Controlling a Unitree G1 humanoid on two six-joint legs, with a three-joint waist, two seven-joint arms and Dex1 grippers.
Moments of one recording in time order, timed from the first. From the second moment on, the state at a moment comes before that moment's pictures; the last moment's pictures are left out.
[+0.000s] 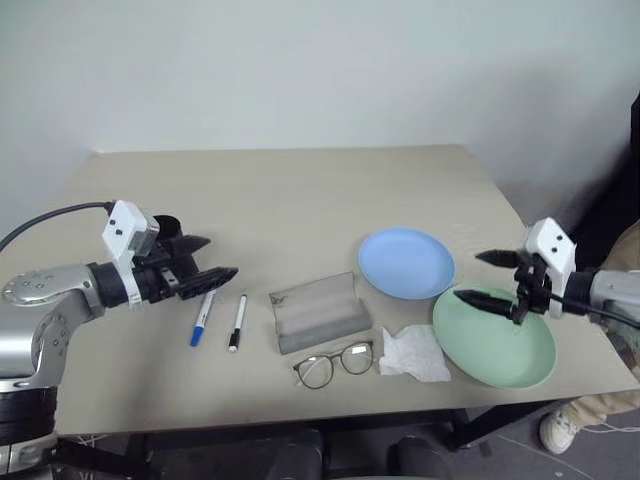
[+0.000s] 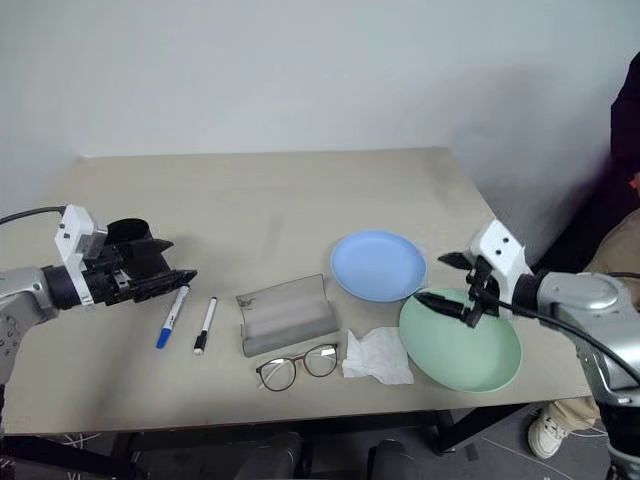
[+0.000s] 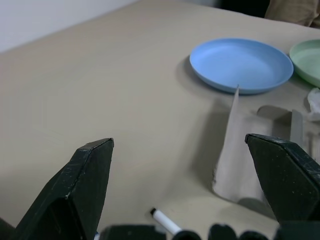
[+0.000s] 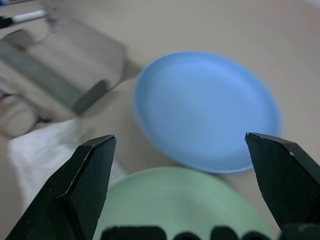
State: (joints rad) left arm -0.17 0.90 0.31 -0.12 -0.57 0.63 -1.01; right arm -0.16 -0.89 -0.14 -0.40 0.45 0.74 0.93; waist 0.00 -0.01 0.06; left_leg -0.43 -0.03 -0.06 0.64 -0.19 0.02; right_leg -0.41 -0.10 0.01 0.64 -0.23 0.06
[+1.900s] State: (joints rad) left arm -0.10 0.89 0.34 -0.17 -0.57 0.60 -0.97; right arm -0.26 -1.03 0.22 -0.25 0.02 0.75 0.68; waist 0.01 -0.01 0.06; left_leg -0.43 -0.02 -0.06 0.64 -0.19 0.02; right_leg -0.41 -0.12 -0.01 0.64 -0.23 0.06
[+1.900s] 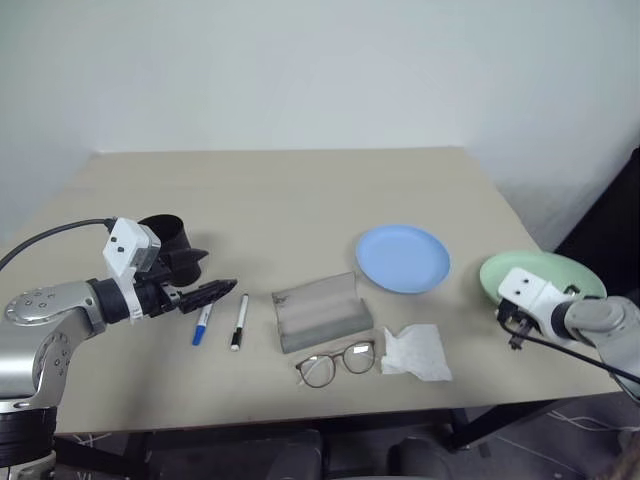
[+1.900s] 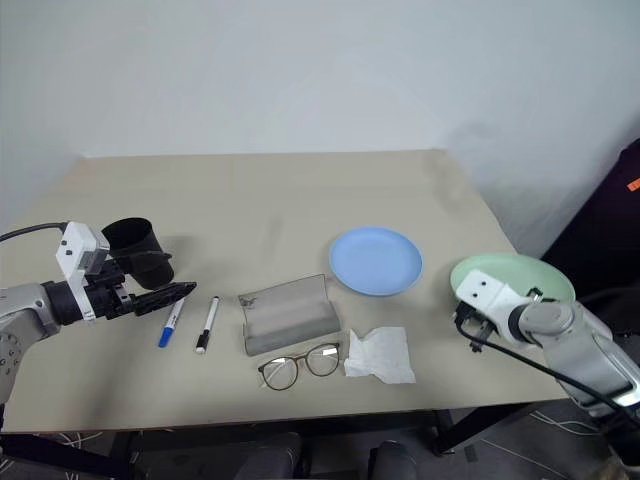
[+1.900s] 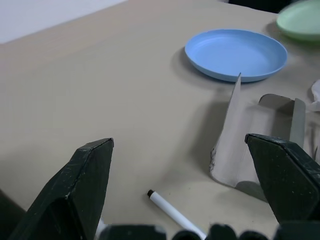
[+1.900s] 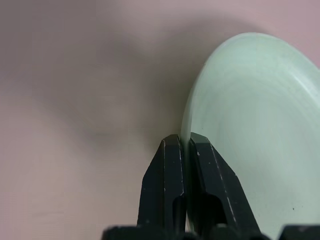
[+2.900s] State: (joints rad) left arm -0.08 0.88 0.37 -0.21 -0.57 0.61 -0.93; right arm -0.57 -0.56 0.38 0.06 -0.03 0.47 0.80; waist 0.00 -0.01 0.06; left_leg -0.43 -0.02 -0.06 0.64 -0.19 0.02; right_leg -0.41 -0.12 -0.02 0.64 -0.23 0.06
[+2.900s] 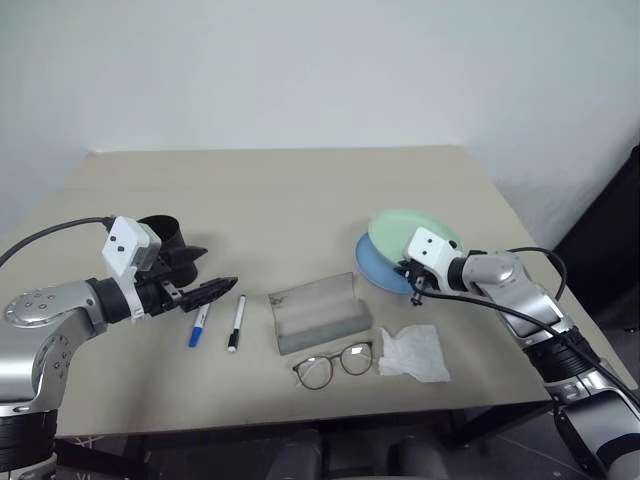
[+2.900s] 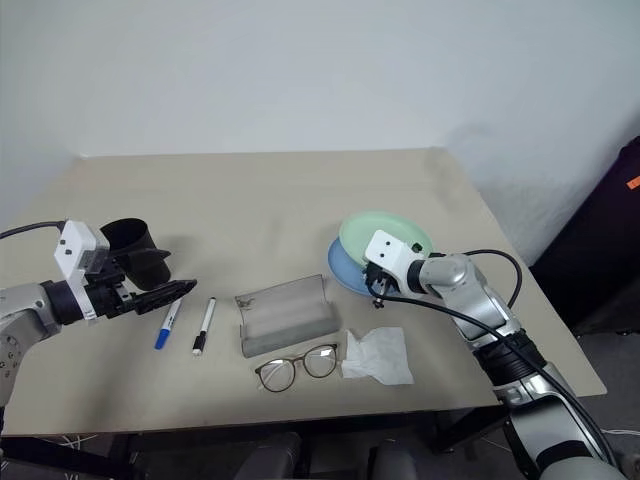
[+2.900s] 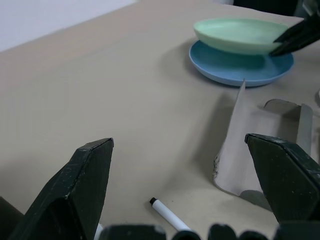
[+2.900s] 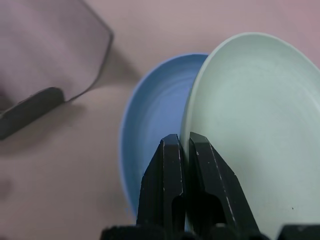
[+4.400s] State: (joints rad) left arm -0.05 0.89 0.40 -0.22 -0.58 0.61 -1.03; right arm -0.36 -0.76 0.09 -0.41 0.42 0.89 1.05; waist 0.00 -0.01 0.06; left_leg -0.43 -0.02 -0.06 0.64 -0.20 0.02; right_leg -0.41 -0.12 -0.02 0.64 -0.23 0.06
